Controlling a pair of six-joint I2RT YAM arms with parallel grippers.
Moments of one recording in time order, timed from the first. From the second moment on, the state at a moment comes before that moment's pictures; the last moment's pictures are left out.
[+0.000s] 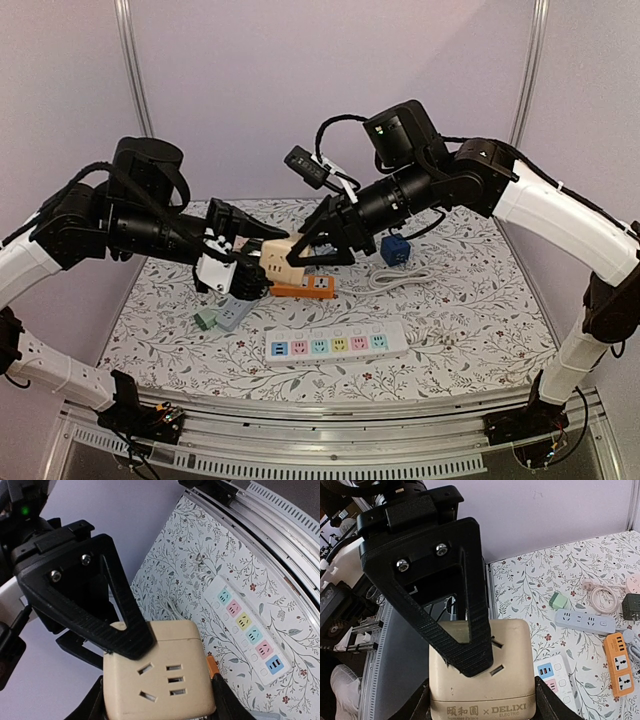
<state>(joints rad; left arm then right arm) -1.09 1.16 1.41 -0.76 0.17 1.27 1.05 1.69 1.88 -0.76 -0.60 0.05</state>
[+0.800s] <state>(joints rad) -1.10 1.06 1.20 -0.35 0.14 1.12 1.05 1.51 1.41 0.10 -0.51 0.50</state>
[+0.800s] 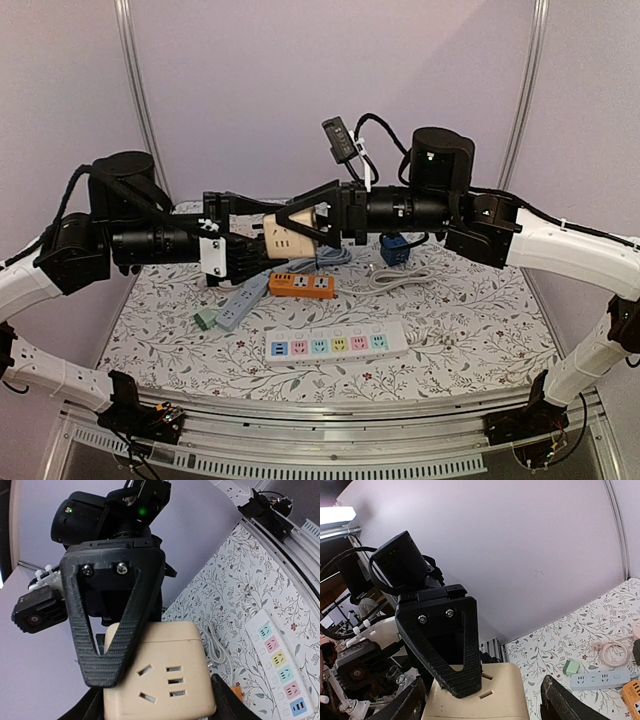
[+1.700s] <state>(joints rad) -1.08 1.14 1.35 -0.64 -0.05 0.89 0.95 1.55 1.58 -0.52 -0.26 0.46</state>
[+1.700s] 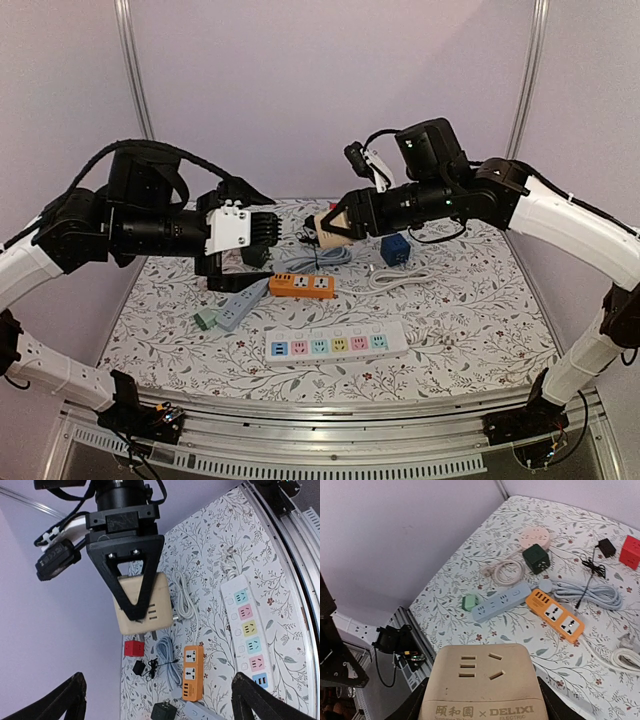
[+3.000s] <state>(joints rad) -0.64 1.38 1.17 -1.00 -0.07 0.36 0.98 1.94 1.65 -1.31 -0.02 0.68</state>
